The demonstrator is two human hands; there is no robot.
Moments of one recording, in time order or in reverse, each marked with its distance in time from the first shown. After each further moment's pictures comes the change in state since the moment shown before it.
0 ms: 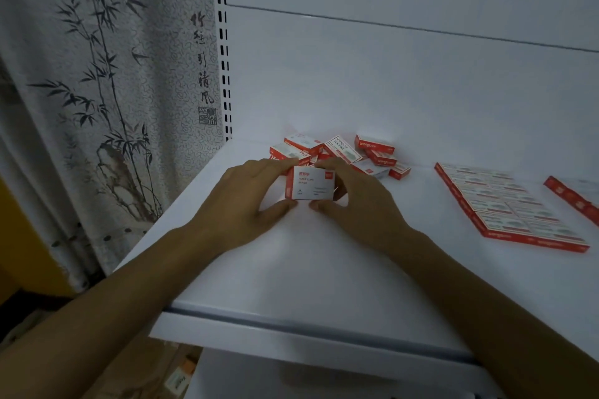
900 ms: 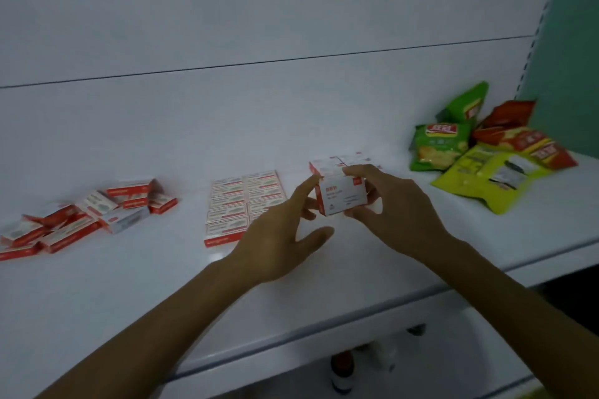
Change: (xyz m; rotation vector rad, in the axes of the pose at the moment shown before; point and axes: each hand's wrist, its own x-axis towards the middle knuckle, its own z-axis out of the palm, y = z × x) left_hand 0.118 0.353 0.172 -0.305 -0.280 0.177; right_hand -0.215 0.250 -0.235 -0.173 0.331 0.299
